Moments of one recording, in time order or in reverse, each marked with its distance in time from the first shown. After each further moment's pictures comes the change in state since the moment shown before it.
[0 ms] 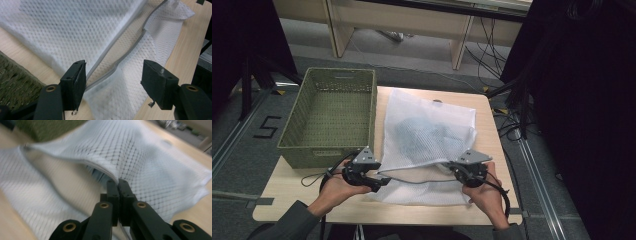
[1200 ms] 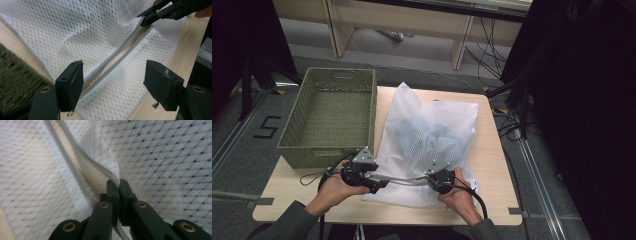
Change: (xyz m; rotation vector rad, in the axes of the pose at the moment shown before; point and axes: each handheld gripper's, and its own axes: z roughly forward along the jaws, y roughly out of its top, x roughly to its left) left arm 0.003 -0.002 -0.001 0.039 -0.006 -0.029; right arm 0.038 -0.007 0.076 0.169 0.063 -0.111
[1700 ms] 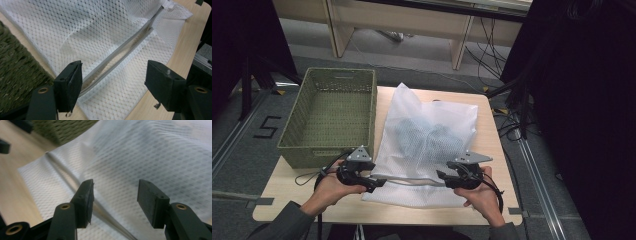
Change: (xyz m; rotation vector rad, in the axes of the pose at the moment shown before) left arm 0.006 -0.004 -0.007 -0.019 -0.020 -0.031; right arm -0.033 -0.016 -0.068 -0.248 0.050 0.323
